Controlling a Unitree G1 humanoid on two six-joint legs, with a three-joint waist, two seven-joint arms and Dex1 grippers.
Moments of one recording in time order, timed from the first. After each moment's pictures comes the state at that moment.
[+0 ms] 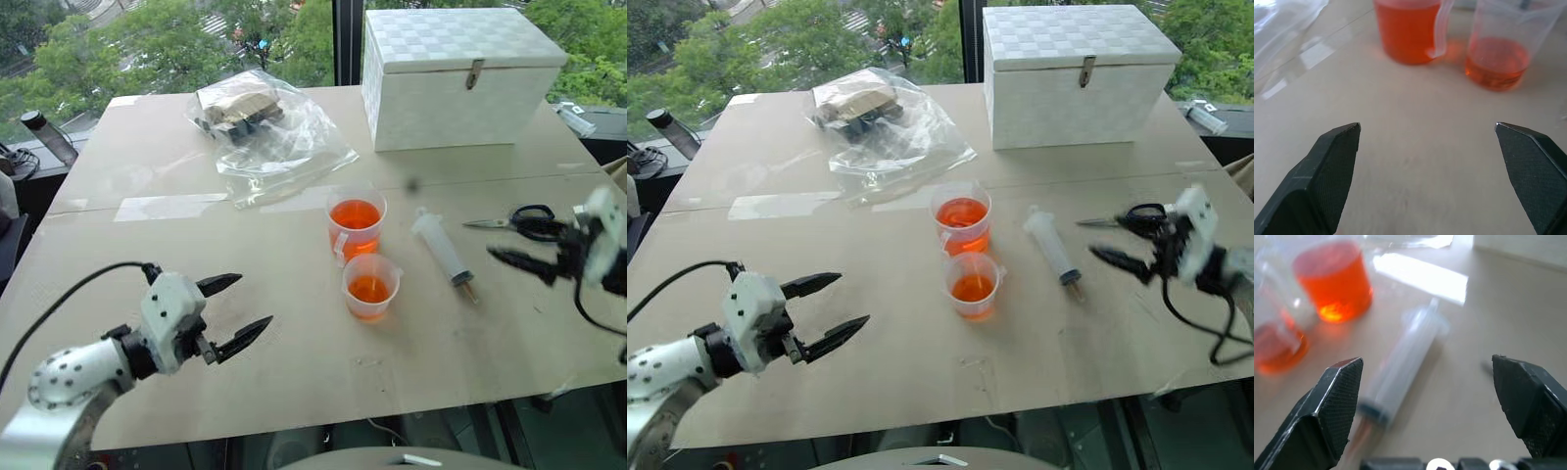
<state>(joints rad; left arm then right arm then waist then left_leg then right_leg) 0.36 0.84 0.44 -0.68 -0.66 0.42 -0.89 -0.33 -0.86 -0.22 -0.19 0.62 0.70 0.86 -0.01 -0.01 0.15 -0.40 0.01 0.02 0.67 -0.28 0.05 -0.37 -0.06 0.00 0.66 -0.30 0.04</state>
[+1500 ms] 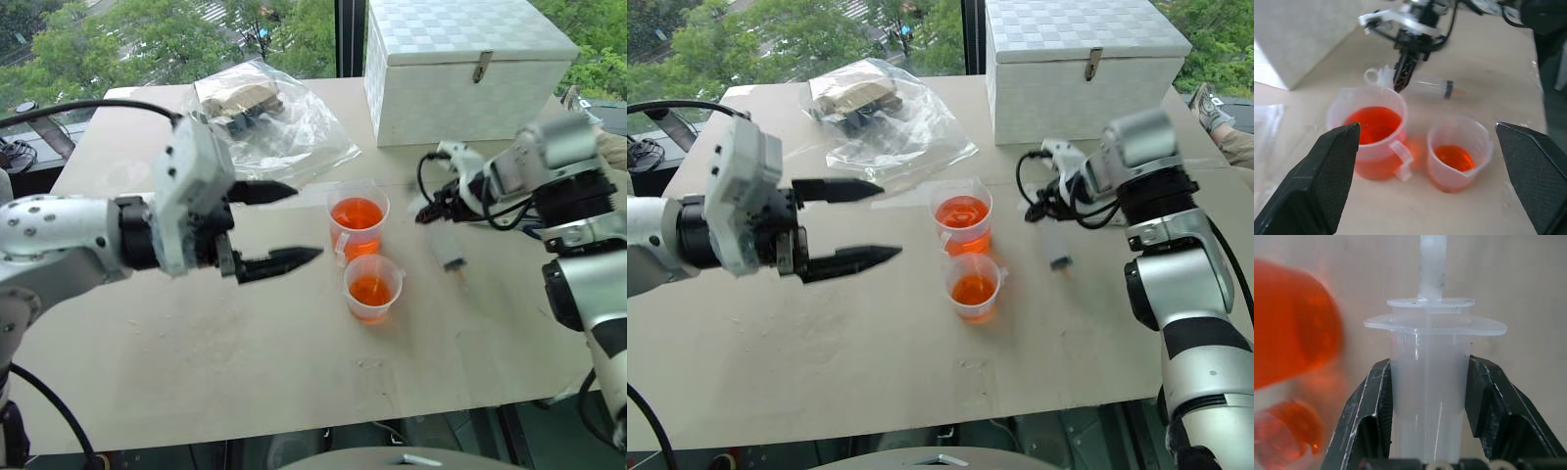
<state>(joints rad) -0.42 1.16 0.34 -0.61 -1.27 0.92 -0.57 -1.25 -0.52 0.15 0.48 0.40 1.59 0.56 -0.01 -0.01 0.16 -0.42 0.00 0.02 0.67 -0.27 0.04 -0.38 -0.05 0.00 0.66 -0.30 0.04</state>
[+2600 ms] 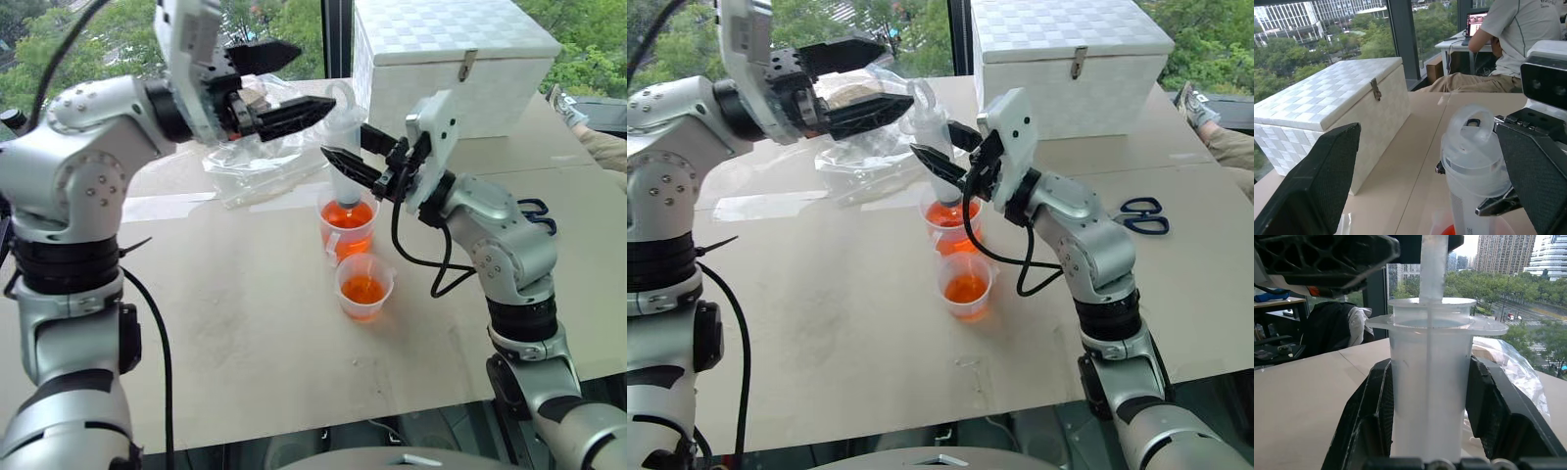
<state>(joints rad) -0.94 0.81 0.05 -0.13 -0.75 0.70 -0.84 -0.71 -0.19 0.10 -0.31 0.43 0.60 0.56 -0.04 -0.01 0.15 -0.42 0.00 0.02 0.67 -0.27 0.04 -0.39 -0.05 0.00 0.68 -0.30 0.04</state>
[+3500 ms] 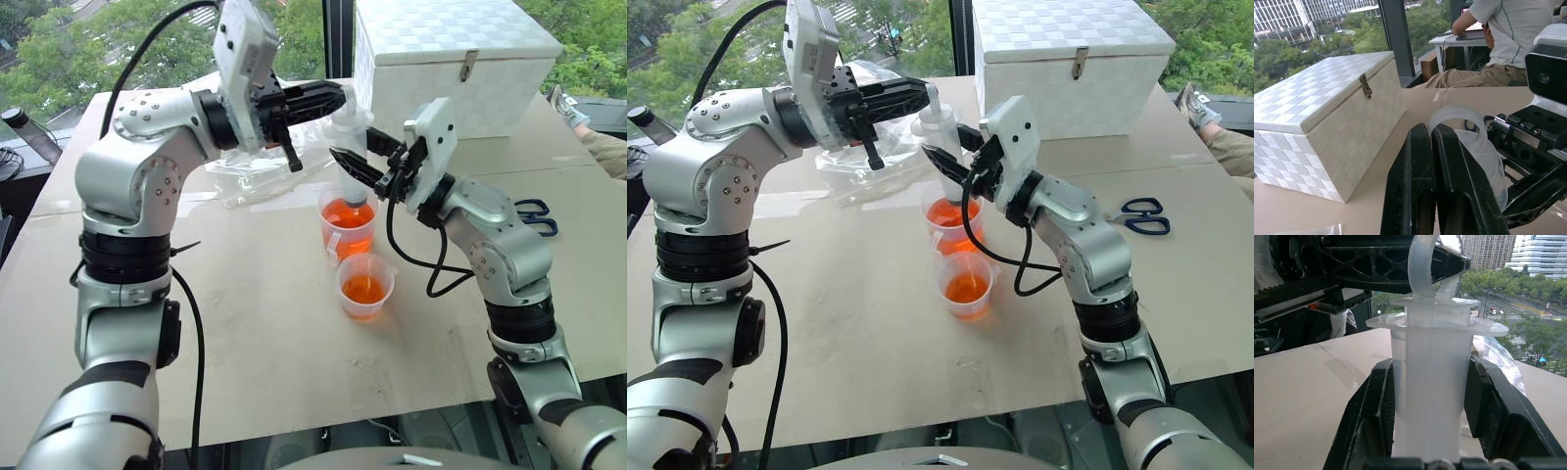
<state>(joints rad) -0.97 0.64 0.00 -0.07 -0.57 0.64 -0.89 -0.69 -0.18 0.11 -0.27 0.37 0.57 0.52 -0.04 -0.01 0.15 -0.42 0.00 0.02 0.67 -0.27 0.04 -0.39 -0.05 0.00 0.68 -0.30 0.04</state>
